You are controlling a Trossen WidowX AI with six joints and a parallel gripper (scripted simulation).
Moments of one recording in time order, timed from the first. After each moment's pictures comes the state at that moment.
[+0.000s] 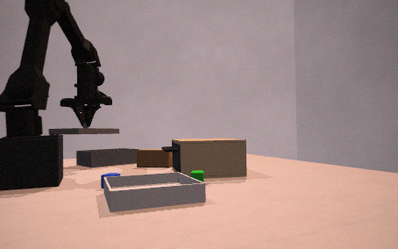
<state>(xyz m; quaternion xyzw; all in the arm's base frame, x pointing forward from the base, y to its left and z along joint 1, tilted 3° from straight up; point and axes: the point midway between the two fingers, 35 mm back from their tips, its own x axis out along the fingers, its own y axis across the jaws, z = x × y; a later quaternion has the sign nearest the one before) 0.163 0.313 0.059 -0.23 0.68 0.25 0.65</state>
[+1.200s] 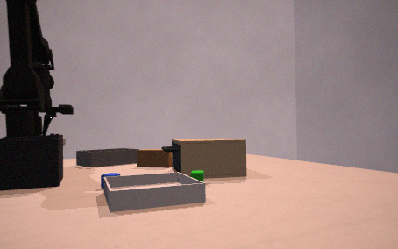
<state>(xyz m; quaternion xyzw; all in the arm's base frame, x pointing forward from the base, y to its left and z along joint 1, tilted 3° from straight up) 0.023 0.243 0.030 -0.46 0.53 0.50 0.52</state>
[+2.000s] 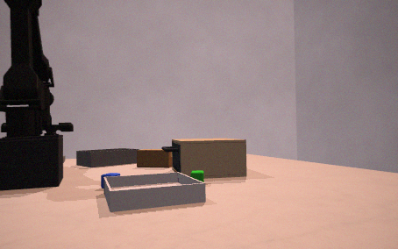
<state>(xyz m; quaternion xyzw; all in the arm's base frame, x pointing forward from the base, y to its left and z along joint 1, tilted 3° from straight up) 0.020 0.240 -0.024 -0.46 0.53 0.49 0.51</state>
